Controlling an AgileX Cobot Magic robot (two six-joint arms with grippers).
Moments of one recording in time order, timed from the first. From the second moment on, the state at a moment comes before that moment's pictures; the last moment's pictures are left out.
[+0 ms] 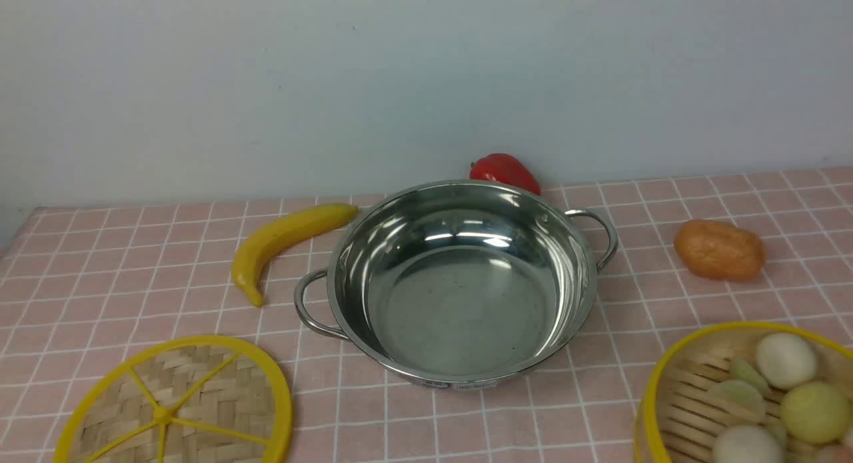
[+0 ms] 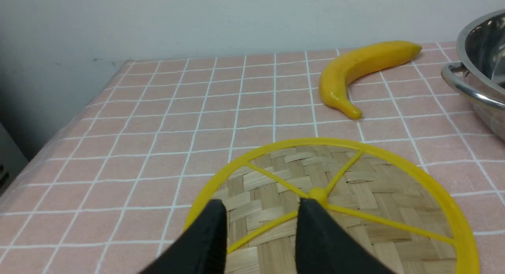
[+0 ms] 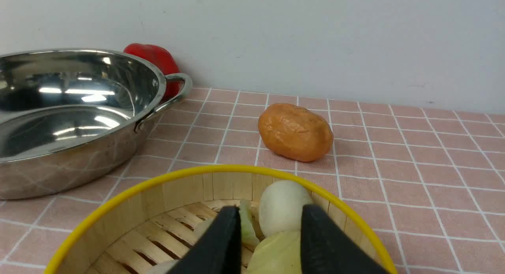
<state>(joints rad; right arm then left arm) 0.08 0.00 0.01 0.18 0.35 -0.11 0.14 0.00 0.01 0.01 0.36 0.08</state>
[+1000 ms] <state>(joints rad) 0.08 0.00 0.01 0.13 0.32 -0.13 0.14 0.00 0.01 0.01 0.36 0.08</state>
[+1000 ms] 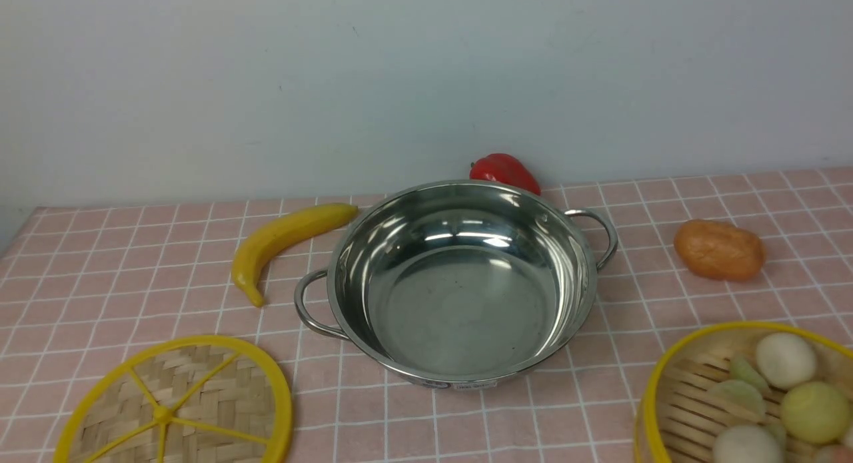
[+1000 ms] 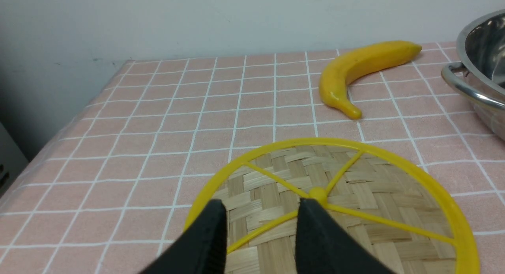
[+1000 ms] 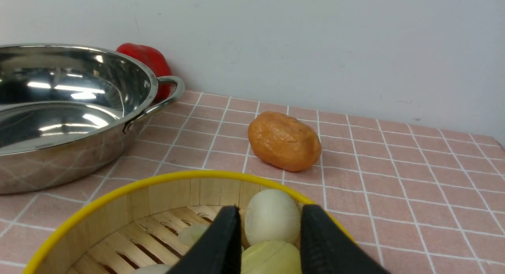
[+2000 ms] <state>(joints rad) 0.13 0.18 -0.52 0.69 1.09 -0.27 0.14 0.00 0.01 0.01 0.36 0.08</state>
